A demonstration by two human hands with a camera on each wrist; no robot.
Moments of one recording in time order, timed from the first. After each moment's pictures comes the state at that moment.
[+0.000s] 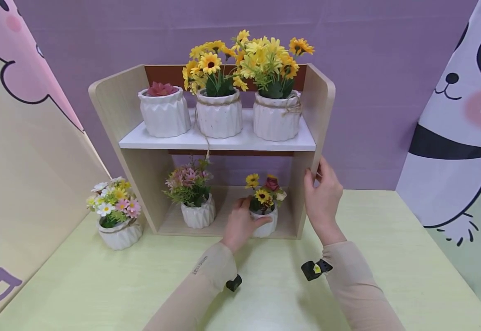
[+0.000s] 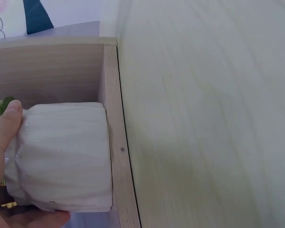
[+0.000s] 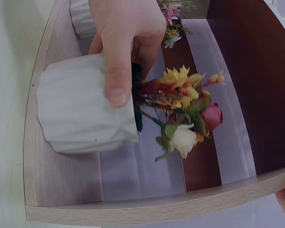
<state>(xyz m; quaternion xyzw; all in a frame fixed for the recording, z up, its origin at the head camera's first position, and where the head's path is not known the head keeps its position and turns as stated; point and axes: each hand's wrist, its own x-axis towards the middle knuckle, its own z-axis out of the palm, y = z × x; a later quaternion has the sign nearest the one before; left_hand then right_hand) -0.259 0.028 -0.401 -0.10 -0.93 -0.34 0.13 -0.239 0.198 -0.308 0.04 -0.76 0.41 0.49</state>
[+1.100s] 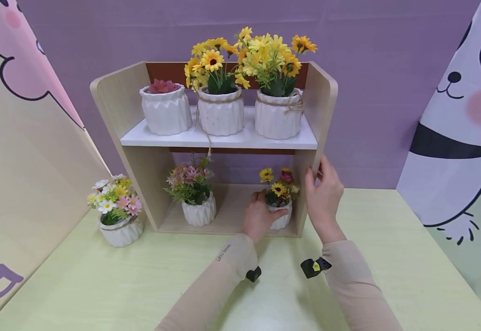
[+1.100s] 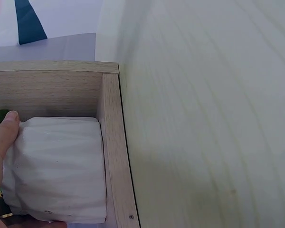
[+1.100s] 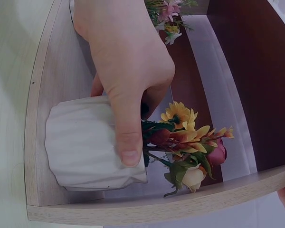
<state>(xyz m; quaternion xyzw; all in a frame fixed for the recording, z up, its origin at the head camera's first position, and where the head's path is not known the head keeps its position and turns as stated) -0.270 0.070 -0.399 -0.09 -0.92 -0.33 0.18 -0.238 0.197 -0.307 0.04 -0.76 0.41 0.50</state>
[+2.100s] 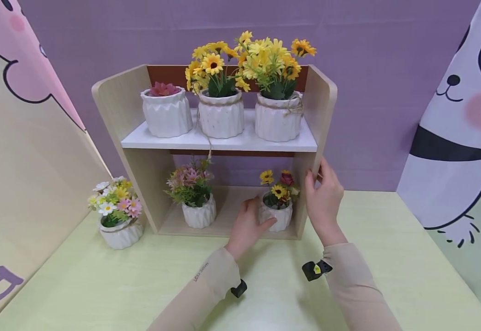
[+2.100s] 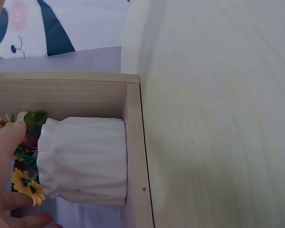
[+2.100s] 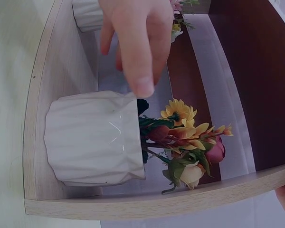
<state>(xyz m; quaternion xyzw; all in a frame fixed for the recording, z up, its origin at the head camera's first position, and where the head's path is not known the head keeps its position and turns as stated) -0.244 0.037 -0.399 -0.15 -0.90 -0.38 0.15 -0.238 0.198 -0.309 0.05 -0.77 0.40 0.50</state>
